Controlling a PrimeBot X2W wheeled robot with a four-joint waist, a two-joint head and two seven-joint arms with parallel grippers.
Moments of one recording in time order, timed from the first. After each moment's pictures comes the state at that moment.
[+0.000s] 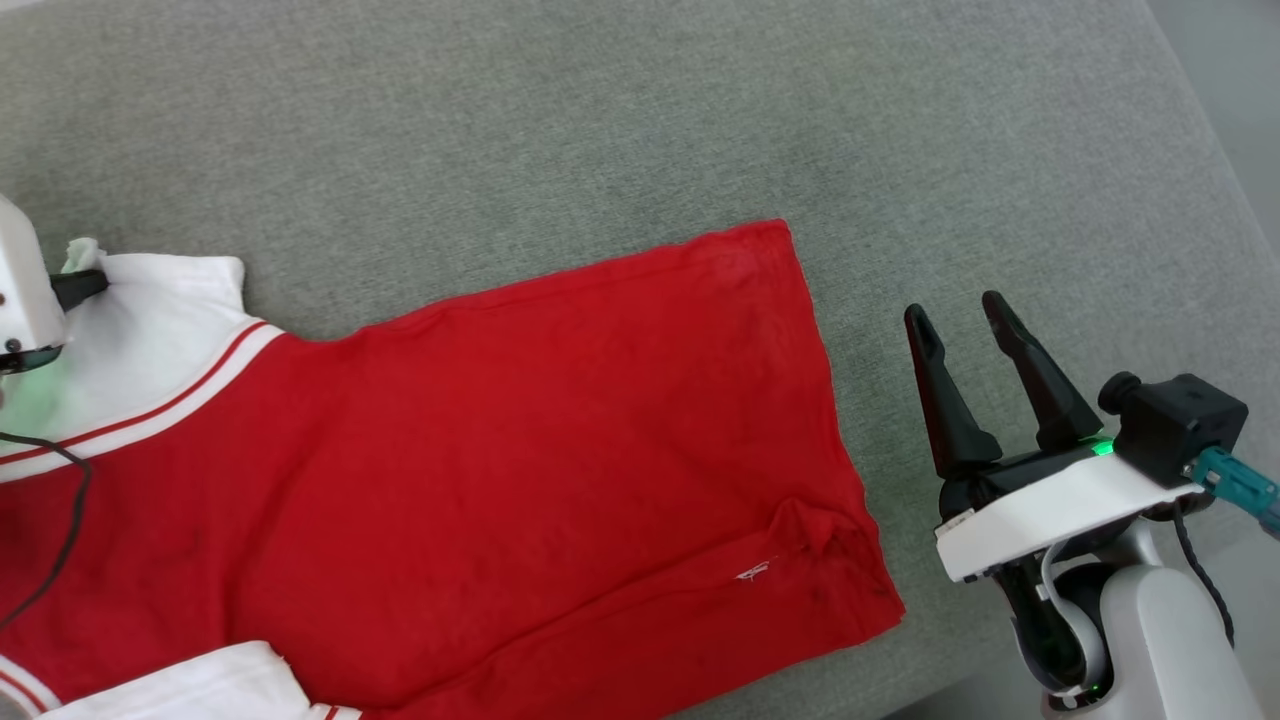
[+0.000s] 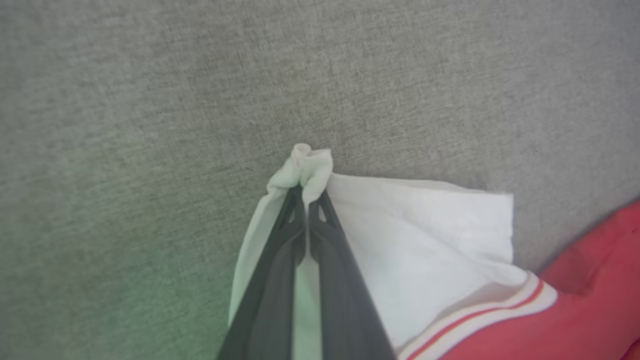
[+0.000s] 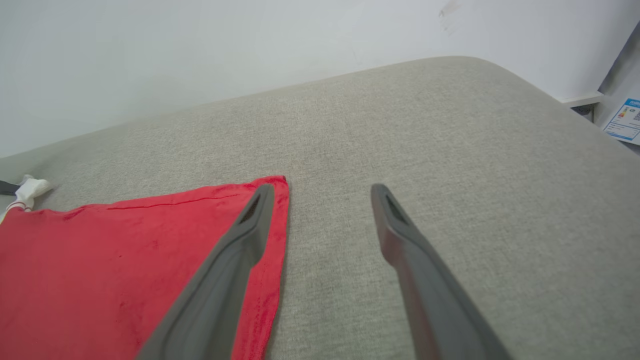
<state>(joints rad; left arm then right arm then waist) -0.82 0.83 -0.41 0.44 -1.05 0.04 0.93 -0.23 -0.05 0.11 -0.01 0.31 0.13 -0.02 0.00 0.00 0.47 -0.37</state>
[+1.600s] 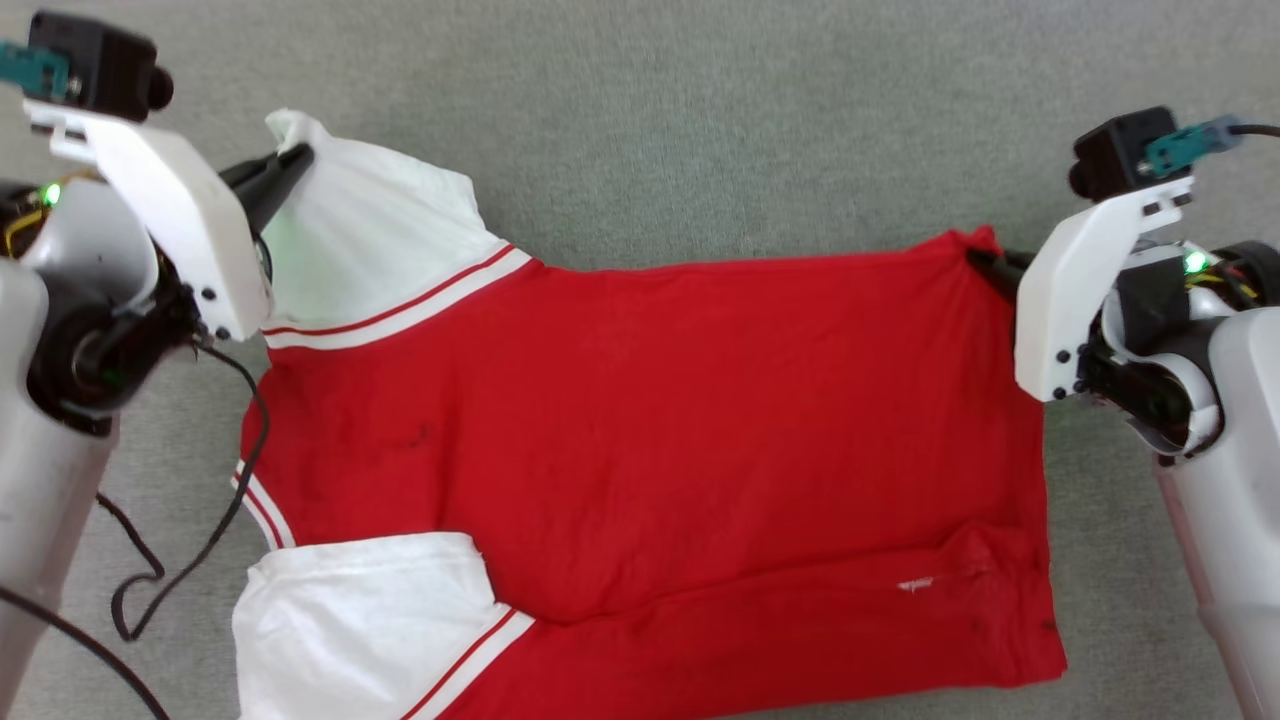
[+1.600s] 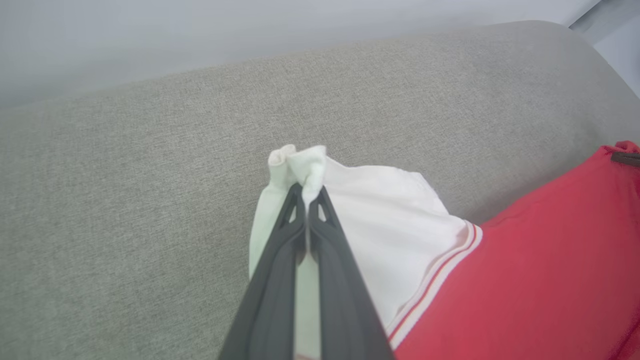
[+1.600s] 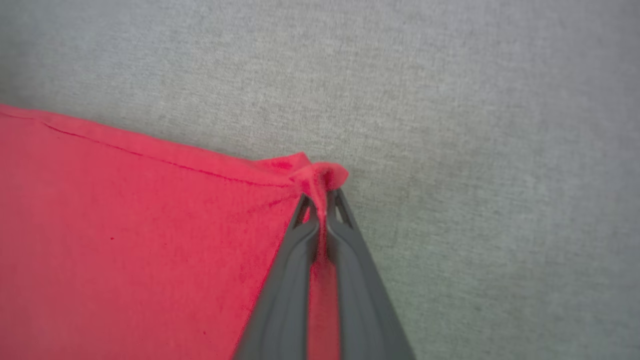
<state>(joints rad) -0.82 0.66 -0.45 0.26 -0.93 -0.07 0.50 -0.69 -0.29 0.22 0.33 0.46 0.13 0.72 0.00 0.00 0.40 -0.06</state>
